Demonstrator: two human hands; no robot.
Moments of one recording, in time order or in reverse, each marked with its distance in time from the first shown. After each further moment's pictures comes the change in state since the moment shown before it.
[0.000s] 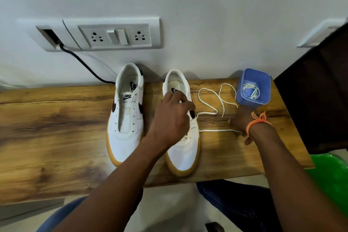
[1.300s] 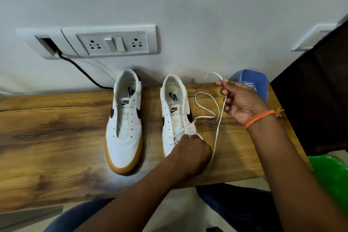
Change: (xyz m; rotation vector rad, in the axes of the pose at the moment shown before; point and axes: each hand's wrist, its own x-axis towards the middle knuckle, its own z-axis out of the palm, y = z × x) left_hand -0.030 0.040 0.032 0.060 -0.536 0.376; right_hand -0.042 -0.057 -0.052 1.296 -0.234 -0.207
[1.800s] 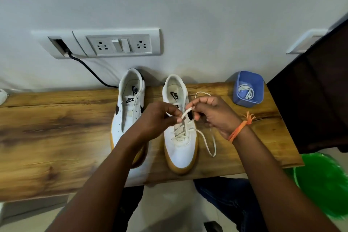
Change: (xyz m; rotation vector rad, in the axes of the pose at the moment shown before) left_hand -0.042 -0.062 -0.072 -0.782 0.314 -0.394; right_hand -0.051 0.022 0.042 -0.419 -0.285 -0.130
